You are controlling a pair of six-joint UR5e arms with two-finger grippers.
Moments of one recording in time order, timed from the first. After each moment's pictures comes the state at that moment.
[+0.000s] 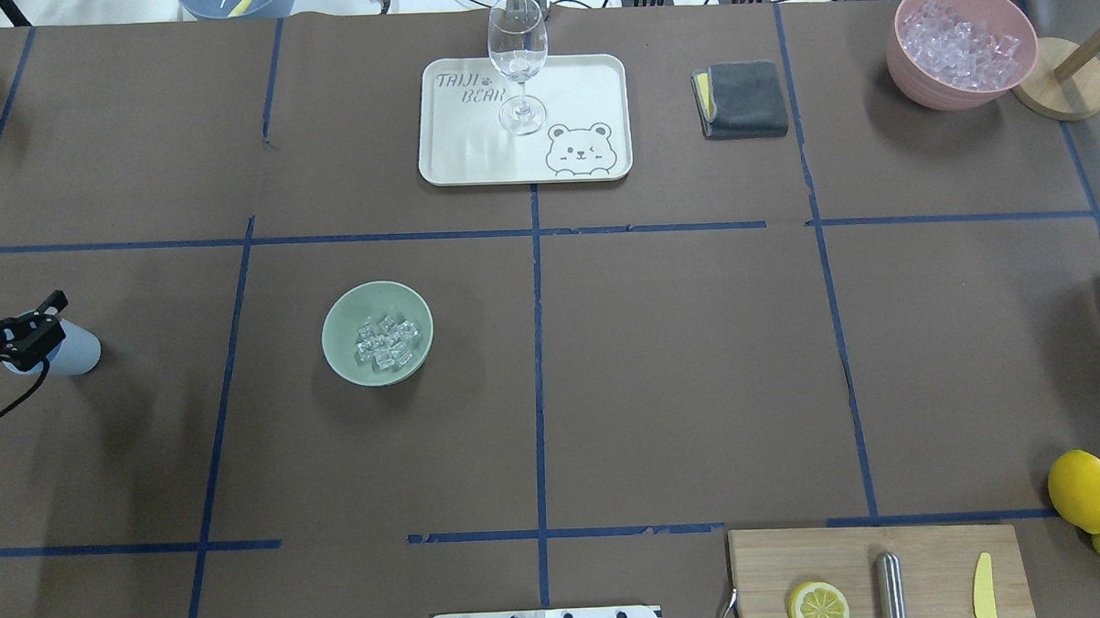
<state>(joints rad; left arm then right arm) -0.54 -1.30 -1.59 -3.10 -0.96 -0.85 1.53 -1.63 1.72 -1.53 2.34 -0.16</state>
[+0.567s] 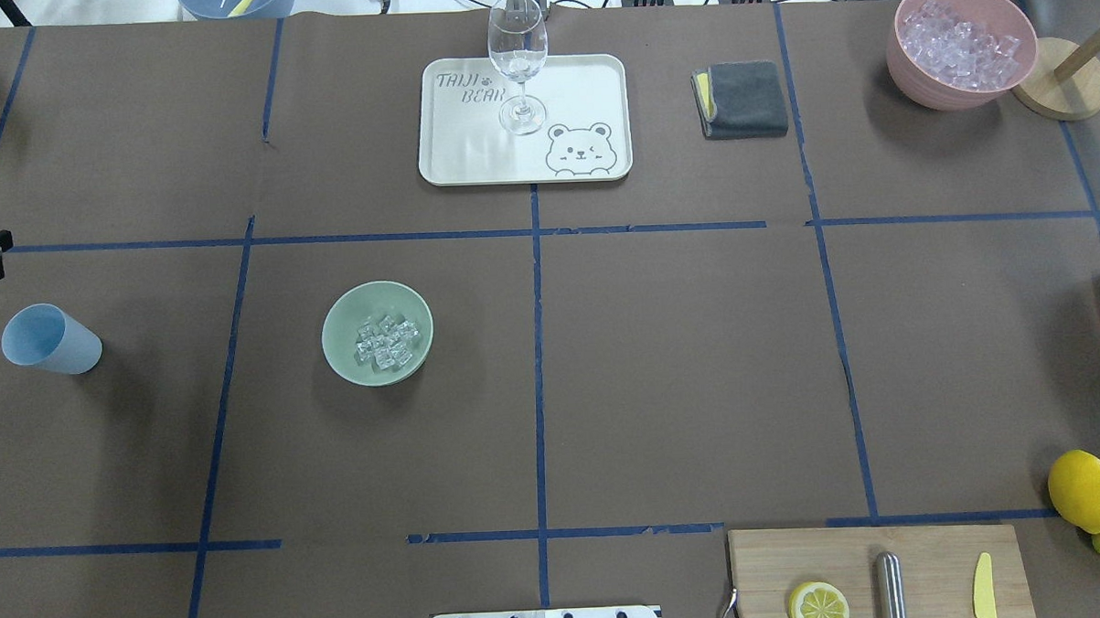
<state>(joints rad) -0.94 -1.36 -1.65 -2.89 -1.49 -0.55 1.53 -1.63 1.73 -1.53 2.34 -0.15</state>
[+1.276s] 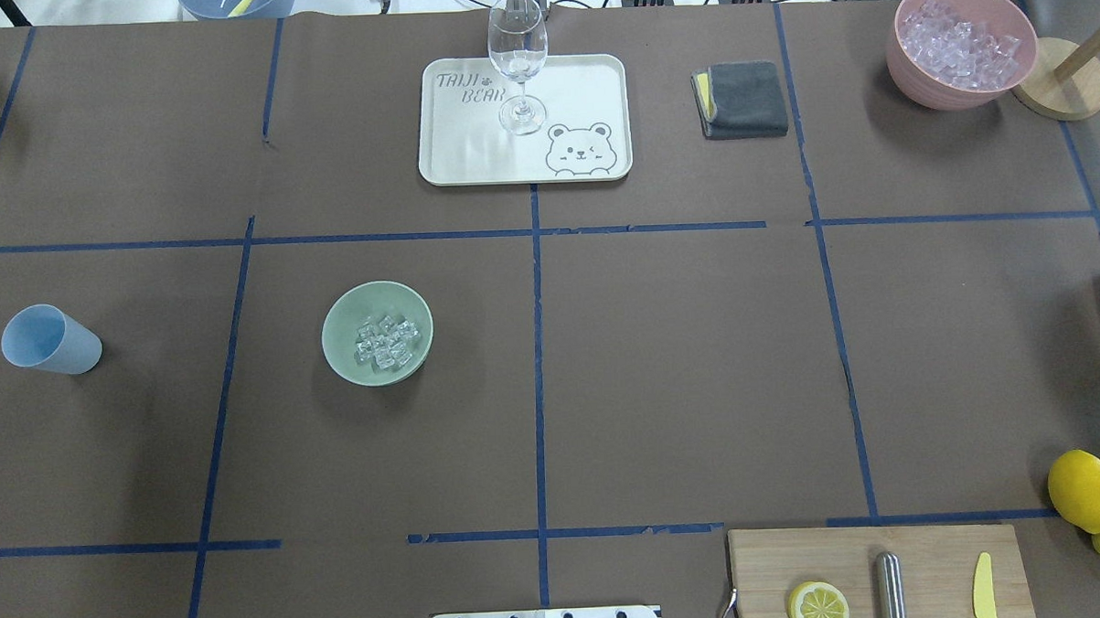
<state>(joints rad) -1.45 -1.48 -1.67 -2.28 -2.14 -0.06 1.53 -1.63 1.77 -1.53 2.35 -0.12</state>
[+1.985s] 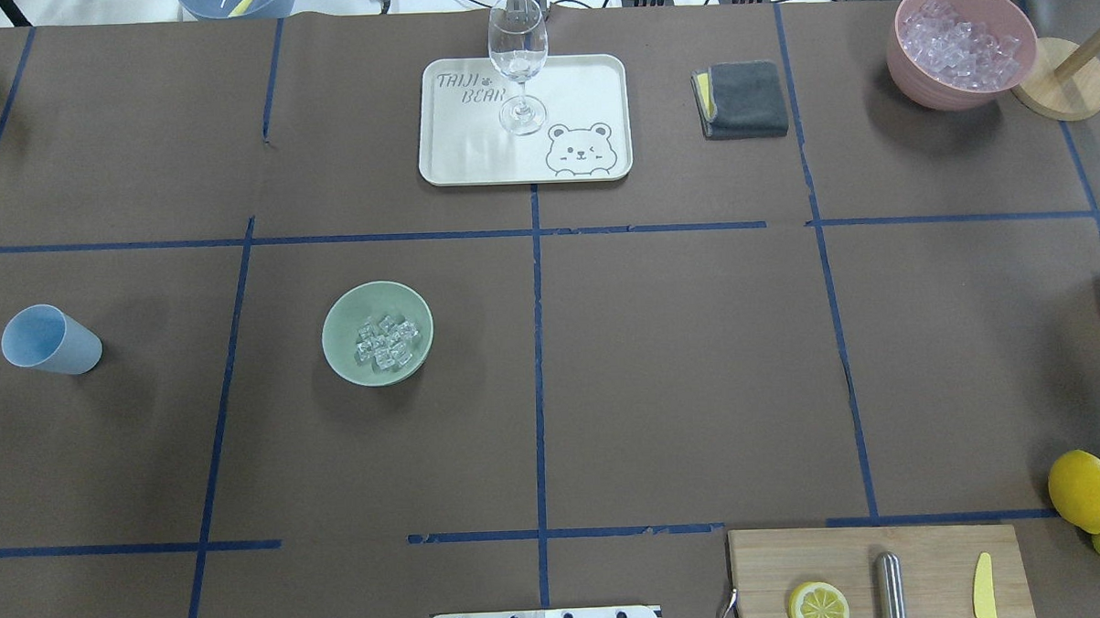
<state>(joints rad) -1.60 -1.58 -1.68 -1.54 -2.28 0.06 1.43 -1.60 1.89 -1.54 2.41 0.00</state>
